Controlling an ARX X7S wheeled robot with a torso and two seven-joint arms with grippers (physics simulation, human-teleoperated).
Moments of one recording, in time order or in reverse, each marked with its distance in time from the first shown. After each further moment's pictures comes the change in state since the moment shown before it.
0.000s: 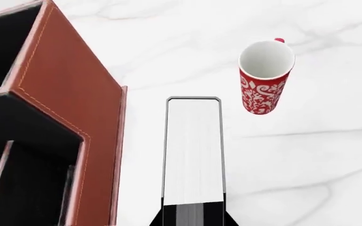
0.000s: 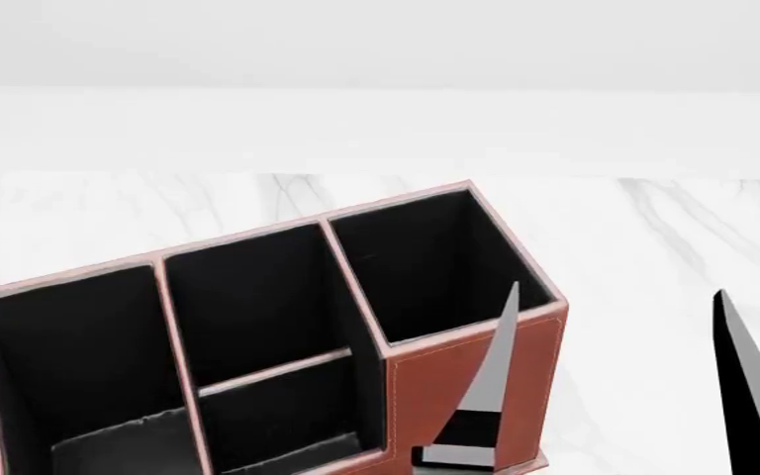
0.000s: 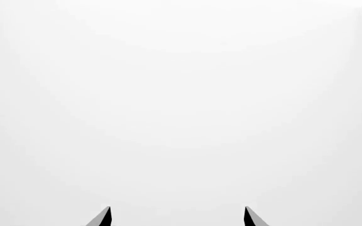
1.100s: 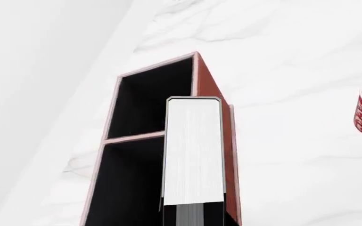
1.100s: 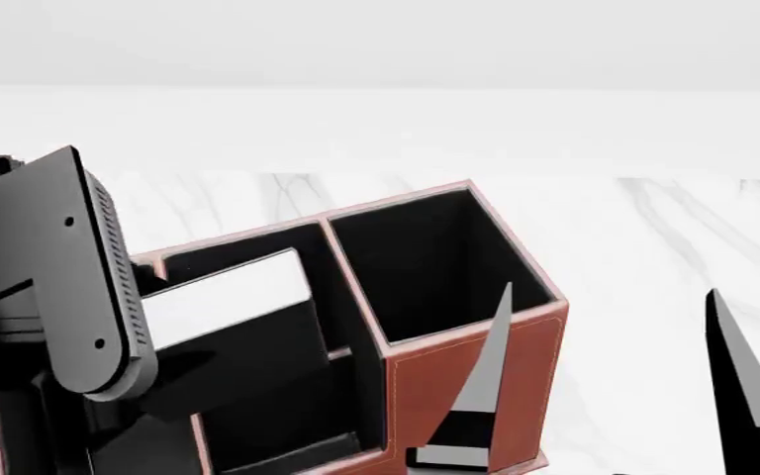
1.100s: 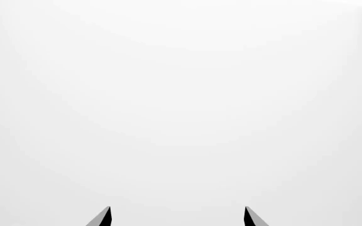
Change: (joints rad) left arm -0.653 0.025 0.003 -0.335 -0.047 -0.160 0.229; right arm 0.000 -0.009 0.001 0.000 0.000 0.009 -0.007
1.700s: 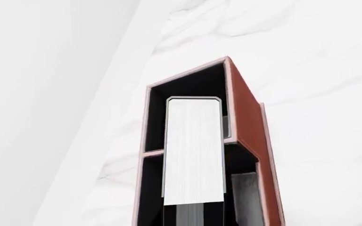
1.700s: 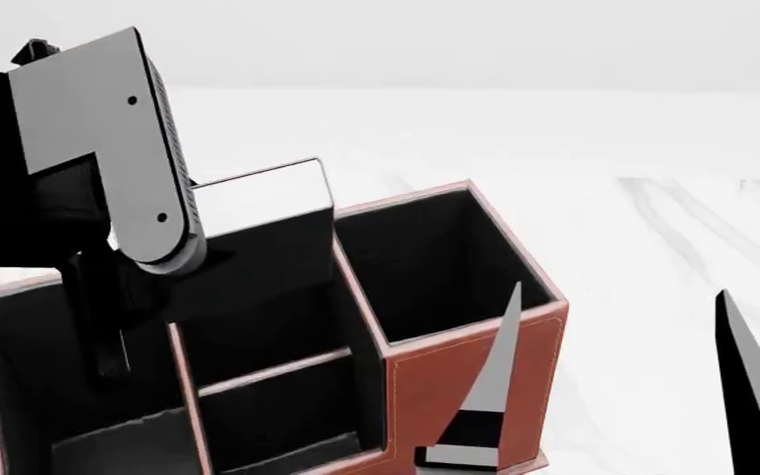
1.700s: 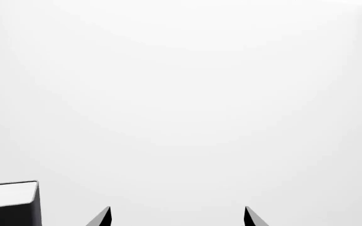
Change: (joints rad) left arm -0.210 0.098 0.263 -0.224 0.280 0.153 0.249; right arm -0.012 0.013 0.009 0.002 0.001 -0.019 0.000
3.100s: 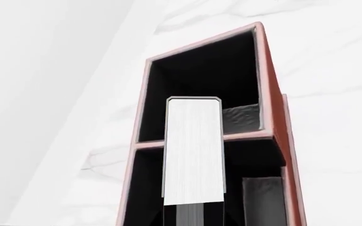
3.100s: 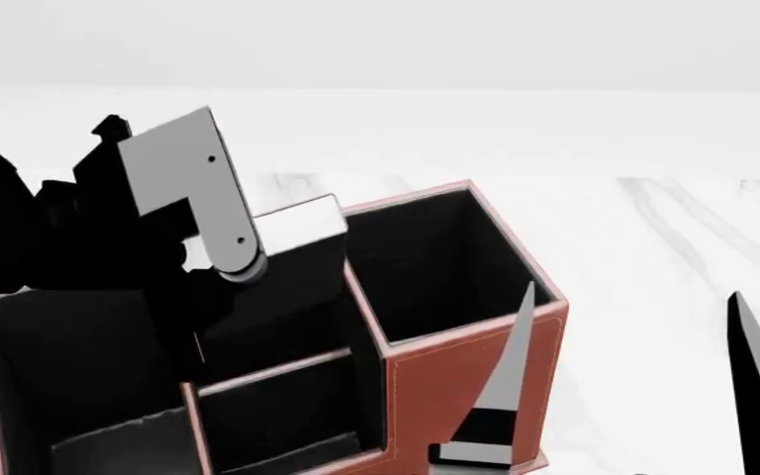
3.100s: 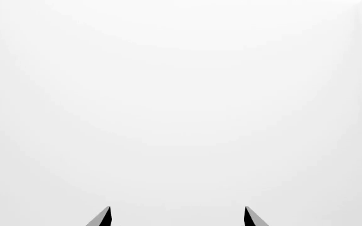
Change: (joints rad) left arm 0.215 0.093 0.142 -0.336 0.217 0.341 0.015; right arm -0.021 0.015 0.016 0.013 0.000 -0.026 -0.005
